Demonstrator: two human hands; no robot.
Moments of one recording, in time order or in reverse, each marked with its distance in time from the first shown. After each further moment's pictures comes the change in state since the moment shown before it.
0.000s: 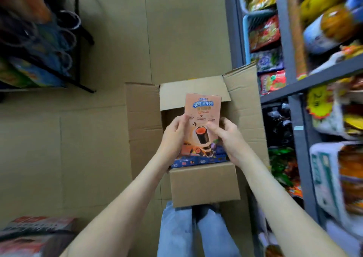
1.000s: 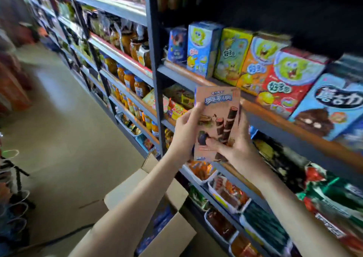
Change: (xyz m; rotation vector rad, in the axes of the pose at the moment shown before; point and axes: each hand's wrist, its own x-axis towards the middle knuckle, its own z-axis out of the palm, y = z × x) left_hand -0.519 0.230 0.161 -0.125 -0.810 0.615; right_hand -0.623 -0.089 -0.075 -0.052 0.770 -0.950
